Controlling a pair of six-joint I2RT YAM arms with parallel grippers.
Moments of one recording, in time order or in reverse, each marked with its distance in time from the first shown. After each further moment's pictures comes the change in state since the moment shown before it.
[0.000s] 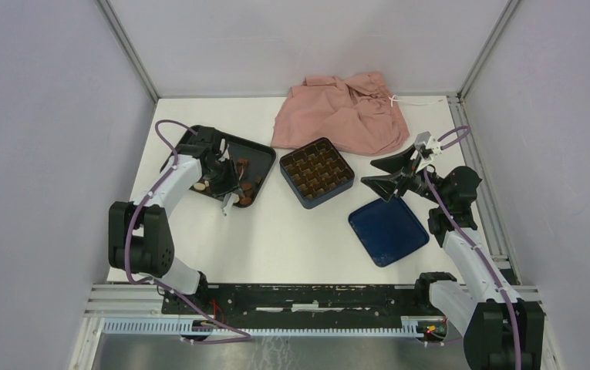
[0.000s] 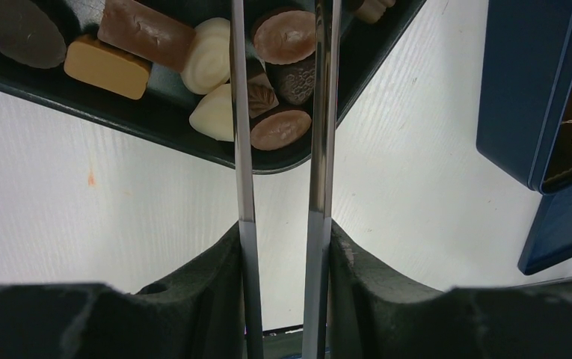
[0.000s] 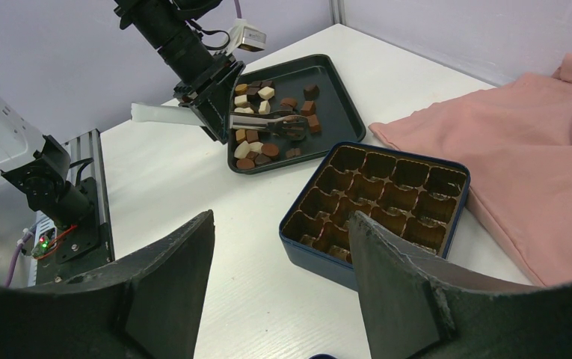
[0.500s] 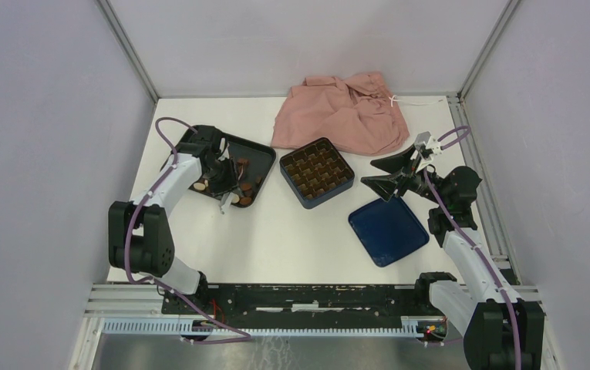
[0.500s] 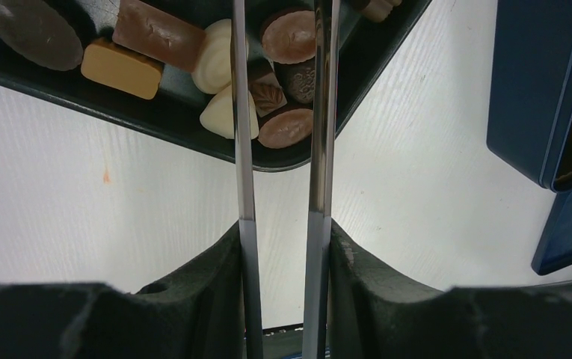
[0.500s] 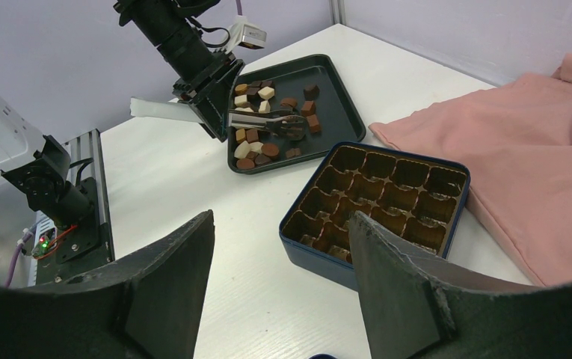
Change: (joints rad) left arm 0.000 0.003 0.019 -0.024 -0.016 0.030; right arm 0.000 0.000 0.000 0.000 0.000 0.000
